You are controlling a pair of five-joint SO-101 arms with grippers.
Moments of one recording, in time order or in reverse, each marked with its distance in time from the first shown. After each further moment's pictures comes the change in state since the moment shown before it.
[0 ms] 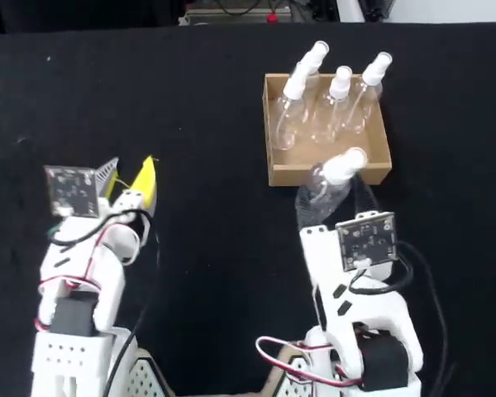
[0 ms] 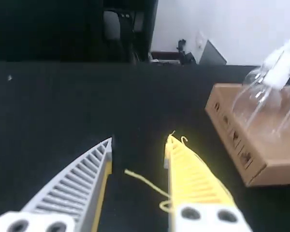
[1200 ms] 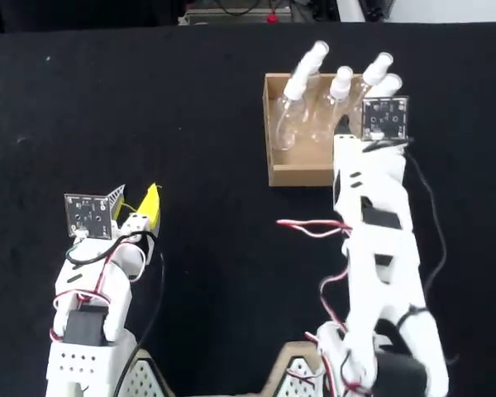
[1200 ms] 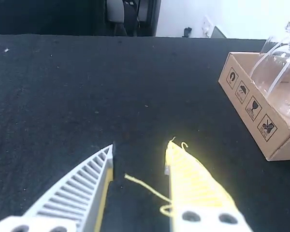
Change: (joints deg) left arm -0.4 -15.1 18.0 1.8 0.0; right arm 14.2 77.3 -10.2 -59.4 0.1
